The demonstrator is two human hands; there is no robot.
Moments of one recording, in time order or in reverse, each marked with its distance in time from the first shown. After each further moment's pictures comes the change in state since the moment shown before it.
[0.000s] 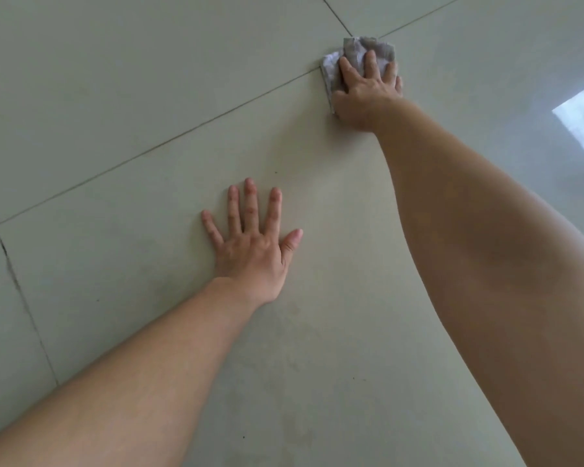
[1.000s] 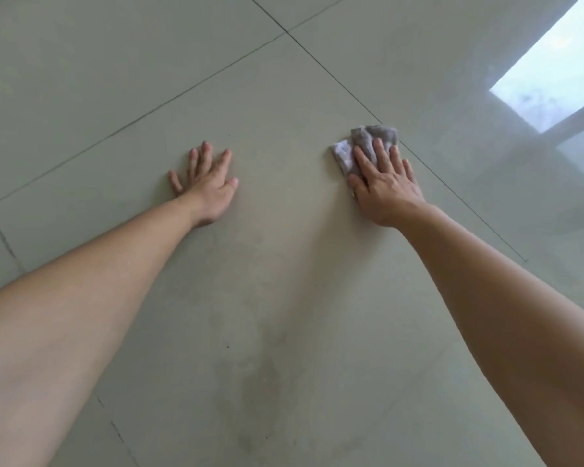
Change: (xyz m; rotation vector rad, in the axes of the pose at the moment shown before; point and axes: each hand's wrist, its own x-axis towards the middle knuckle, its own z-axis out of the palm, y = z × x) left_hand 0.007 -0.021 -0.020 -0.194 -0.098 0.080; right_hand -0.233 0.131 0.072 0.038 0.007 0.044
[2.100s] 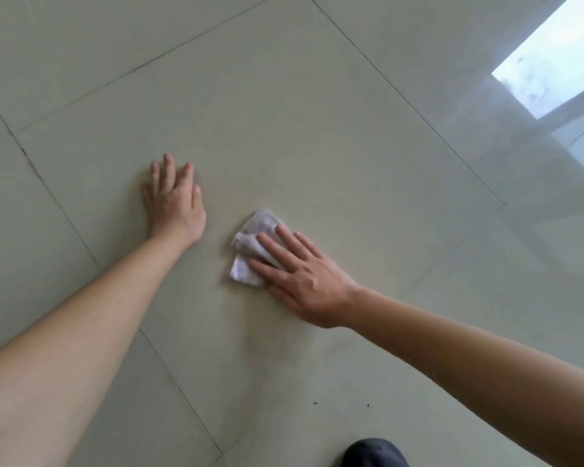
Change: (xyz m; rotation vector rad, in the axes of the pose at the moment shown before) left_hand -0.134 -0.064 0.052 -0.060 0.297 -0.107; right_hand -0.208 -0.076 0.110 -0.120 -0.060 -0.795
